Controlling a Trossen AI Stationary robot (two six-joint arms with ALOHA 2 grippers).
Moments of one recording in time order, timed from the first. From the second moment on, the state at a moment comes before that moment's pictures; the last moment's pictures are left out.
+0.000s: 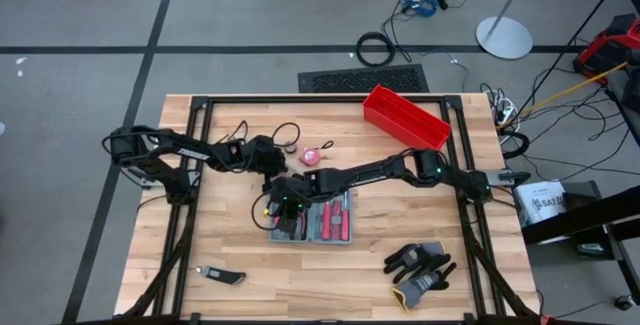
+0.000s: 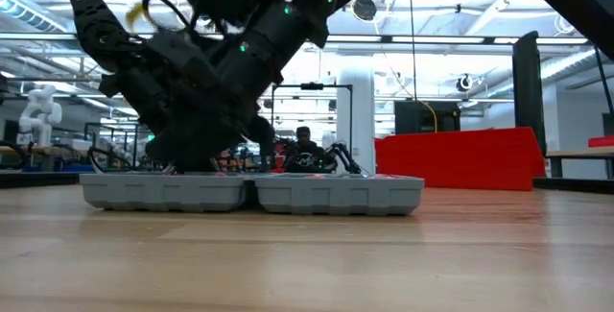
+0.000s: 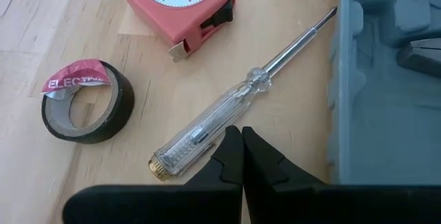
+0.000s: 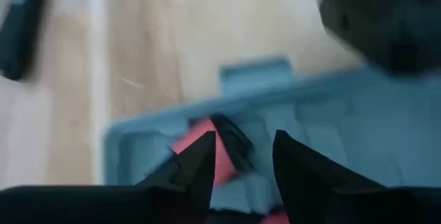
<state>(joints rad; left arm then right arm) 0.34 1.51 0.45 0.23 0.12 0.21 0.07 2.38 1.92 -0.44 -0.08 0.39</state>
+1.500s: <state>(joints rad) 0.34 1.42 0.42 0.25 -0.31 0.05 0.16 2.32 1.91 -0.46 0.29 0.89</state>
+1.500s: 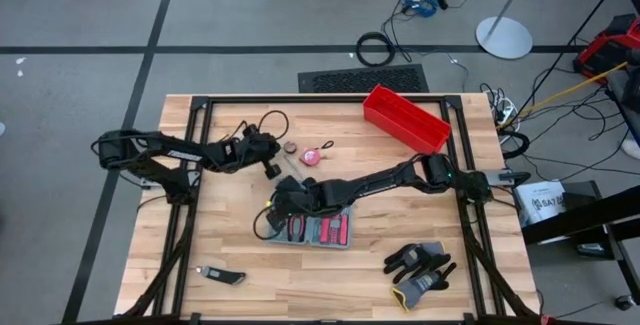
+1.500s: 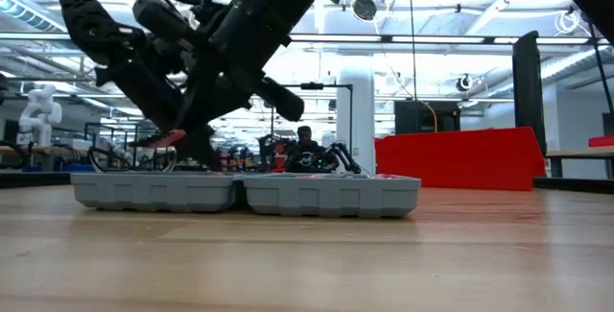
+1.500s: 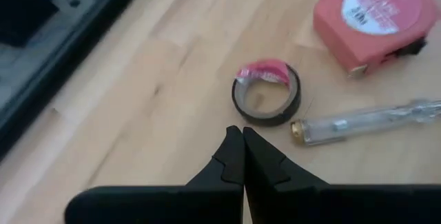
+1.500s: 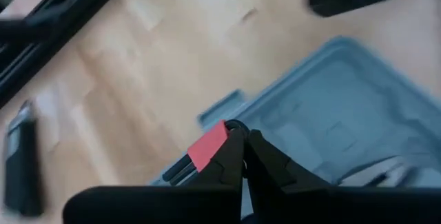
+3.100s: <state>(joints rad) 0.28 0.97 0.39 -0.23 -0.08 0.11 0.15 2.34 1.76 -0.21 0.34 0.81</state>
